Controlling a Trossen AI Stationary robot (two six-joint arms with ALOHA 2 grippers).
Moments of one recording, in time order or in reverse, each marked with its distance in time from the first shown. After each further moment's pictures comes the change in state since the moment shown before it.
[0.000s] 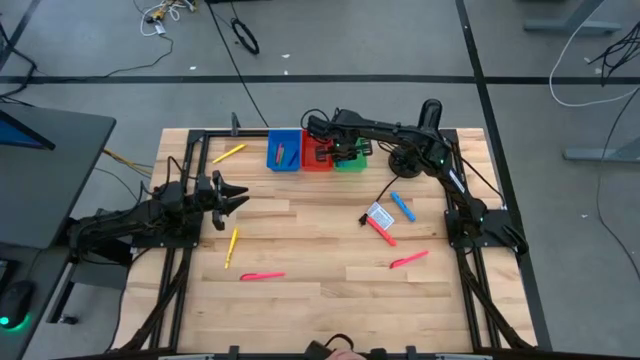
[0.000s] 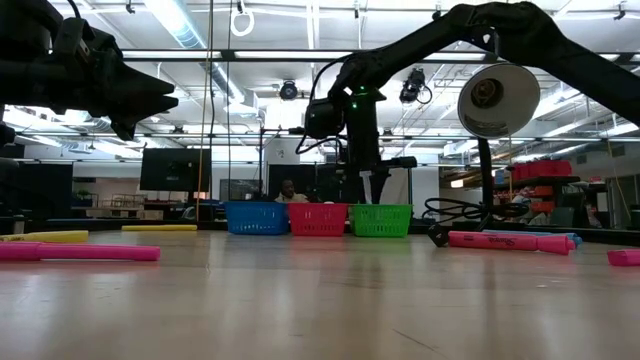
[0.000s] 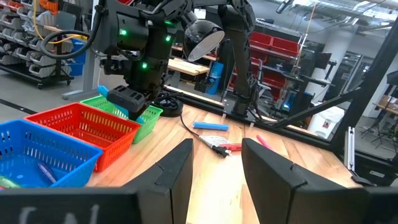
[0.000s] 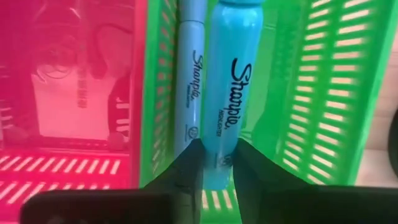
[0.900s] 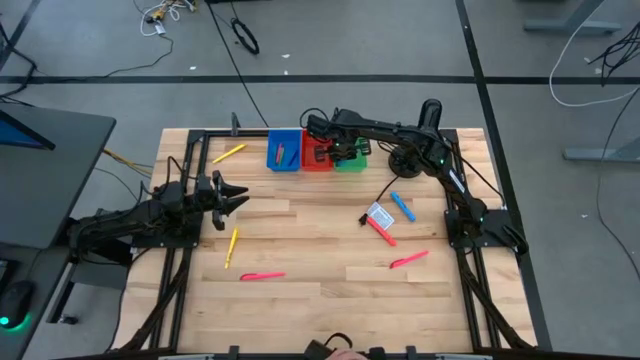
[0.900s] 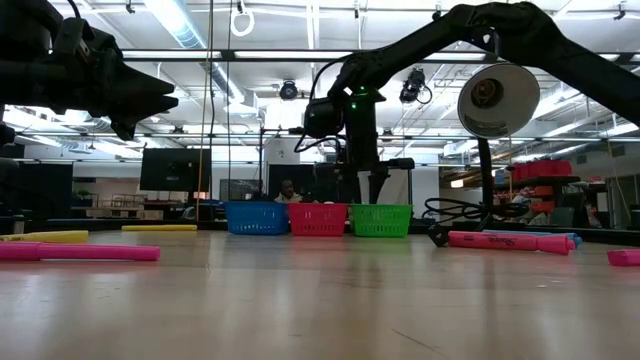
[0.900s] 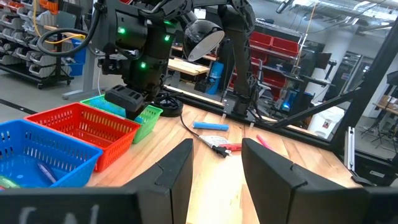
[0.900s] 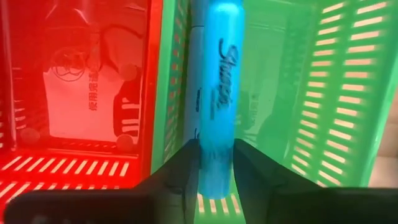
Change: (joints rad) left arm 0.000 0.000 0.000 0.000 0.000 0.000; right arm -0.002 0.000 0.000 0.026 -0.010 -0.013
